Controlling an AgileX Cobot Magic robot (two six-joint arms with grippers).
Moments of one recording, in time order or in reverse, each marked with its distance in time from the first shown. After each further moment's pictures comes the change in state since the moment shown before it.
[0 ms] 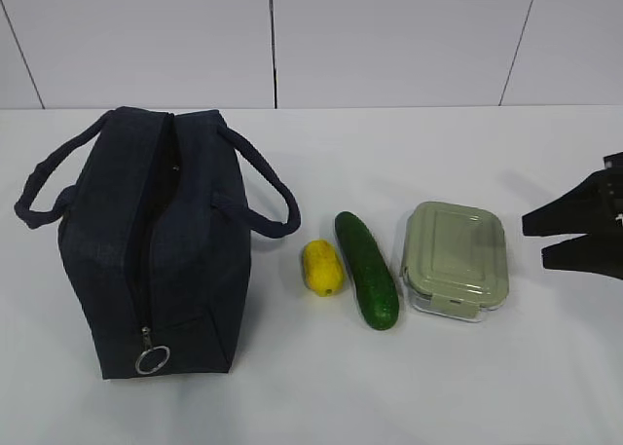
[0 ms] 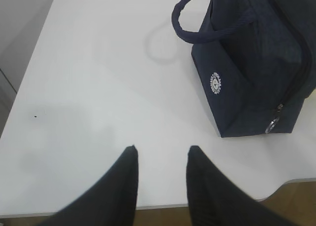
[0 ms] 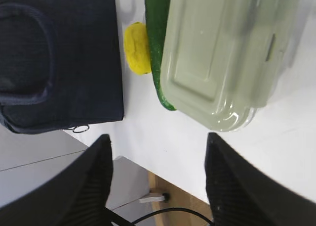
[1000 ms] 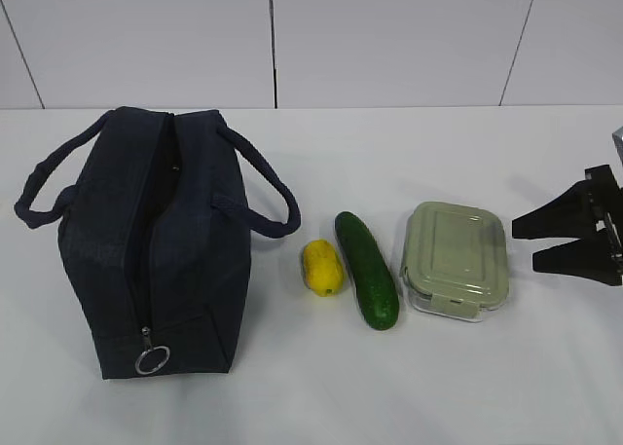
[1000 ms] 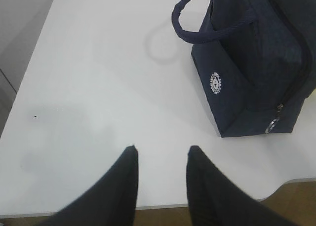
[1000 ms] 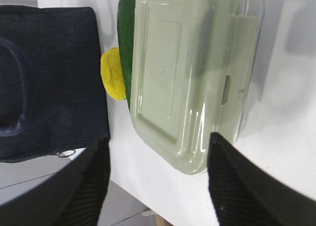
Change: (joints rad) left arm 0.000 0.000 0.000 0.000 0.000 0.000; right arm 0.000 0.140 -0.036 0.072 -0.054 -0.083
